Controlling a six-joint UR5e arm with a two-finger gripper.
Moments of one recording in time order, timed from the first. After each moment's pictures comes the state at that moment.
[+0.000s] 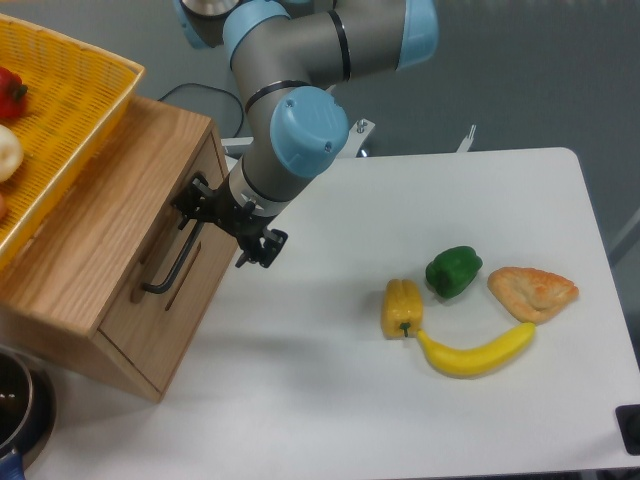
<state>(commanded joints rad) 2.36 -1.82 -1.50 -1.59 1.10 0.78</state>
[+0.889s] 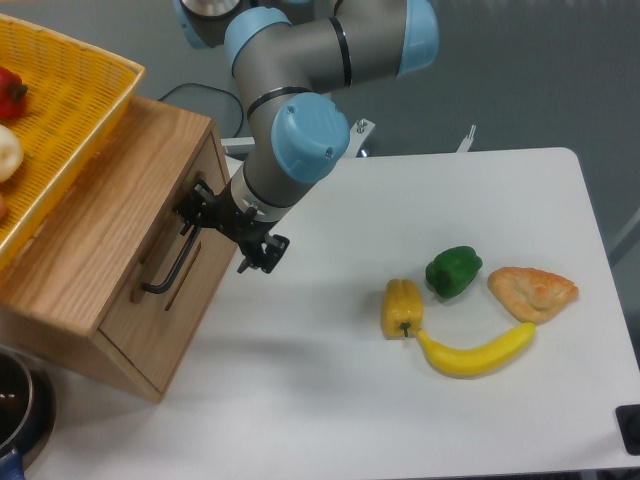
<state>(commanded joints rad) 2.36 -1.83 -1.50 -1.56 1.10 0.78</state>
